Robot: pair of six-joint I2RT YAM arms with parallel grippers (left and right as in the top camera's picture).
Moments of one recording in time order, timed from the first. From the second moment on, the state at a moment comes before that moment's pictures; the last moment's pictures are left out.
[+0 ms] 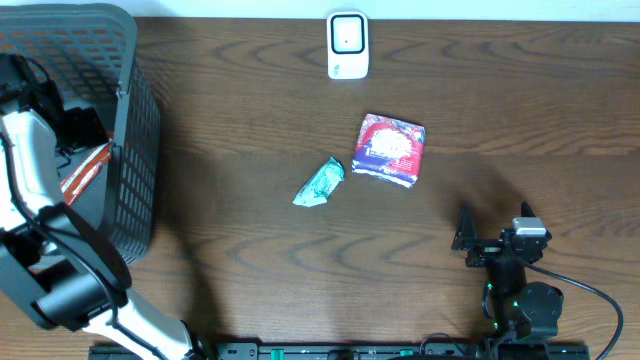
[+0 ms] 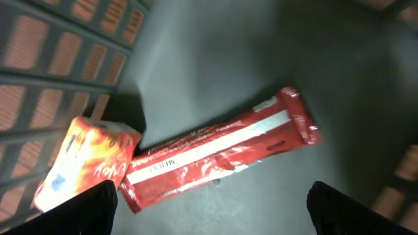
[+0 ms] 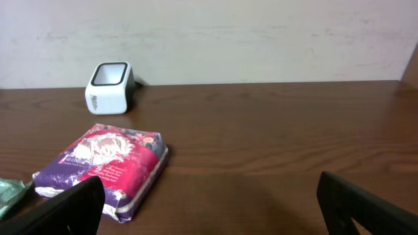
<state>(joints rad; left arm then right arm) 0.52 1.91 1.60 -0.88 -0.08 0.10 -0.01 0.01 0.01 -0.07 -0.03 0.04</state>
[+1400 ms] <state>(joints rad) 0.53 1.69 1.54 -0.83 0.10 -0.14 -0.01 0.01 0.01 -0.07 -0.03 0.04</state>
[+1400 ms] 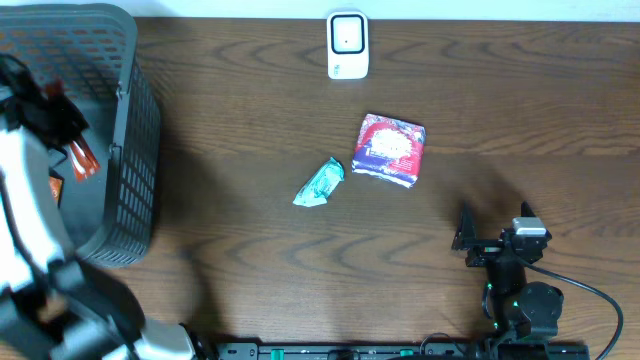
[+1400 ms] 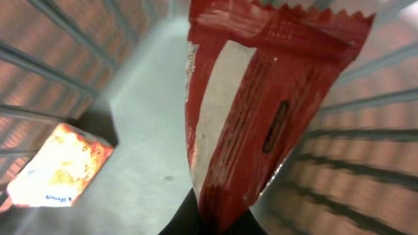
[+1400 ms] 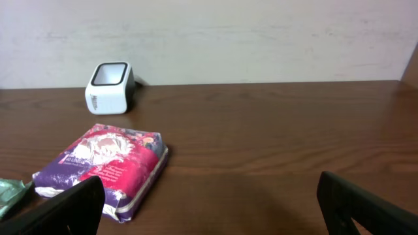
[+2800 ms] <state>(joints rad) -0.14 1.57 1.55 -0.89 0.46 -0.33 -0.01 0.01 0.01 -0.07 -0.03 0.04</state>
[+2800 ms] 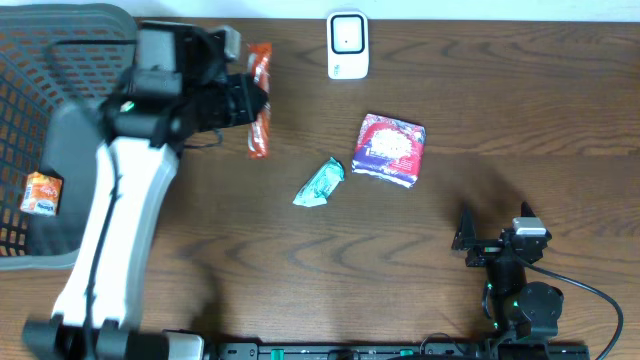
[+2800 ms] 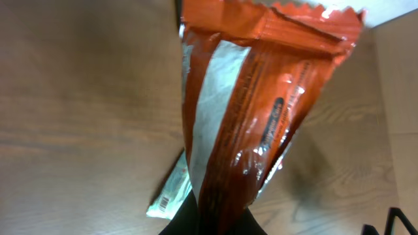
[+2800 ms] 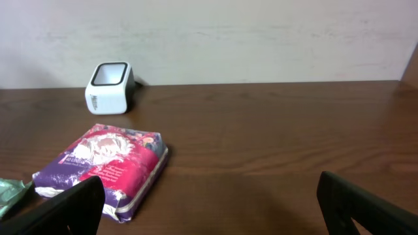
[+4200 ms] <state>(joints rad) 0.30 1.30 1.61 -0.73 0.39 -0.38 -0.01 0.01 0.01 -0.07 -0.03 0.04</state>
